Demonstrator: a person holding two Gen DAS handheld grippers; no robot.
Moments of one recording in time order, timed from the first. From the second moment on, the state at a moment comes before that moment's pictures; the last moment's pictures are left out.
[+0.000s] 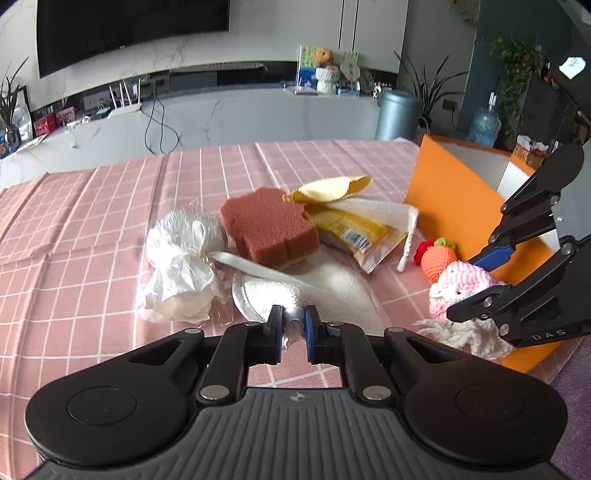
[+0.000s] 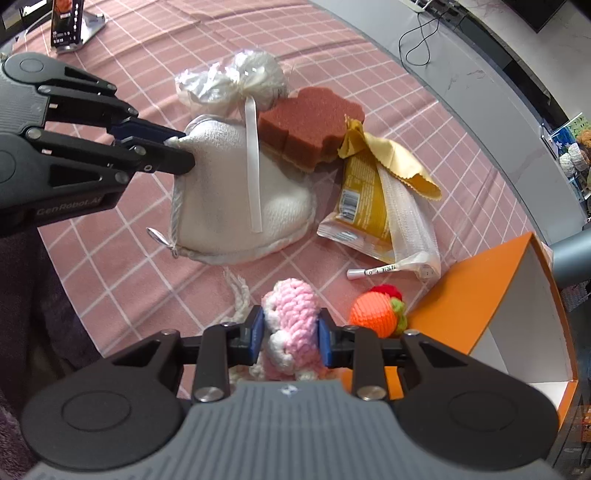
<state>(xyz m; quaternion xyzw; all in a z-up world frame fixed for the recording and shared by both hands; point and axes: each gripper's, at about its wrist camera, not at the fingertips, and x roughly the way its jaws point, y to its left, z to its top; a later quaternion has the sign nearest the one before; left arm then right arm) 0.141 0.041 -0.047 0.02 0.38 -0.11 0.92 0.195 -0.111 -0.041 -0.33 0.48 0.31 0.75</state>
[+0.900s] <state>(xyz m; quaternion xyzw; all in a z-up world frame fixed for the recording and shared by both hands) 0.080 0.031 0.039 0.02 0.26 -0.16 0.95 0.143 -0.159 0.046 -0.28 0.39 0.27 0.84</state>
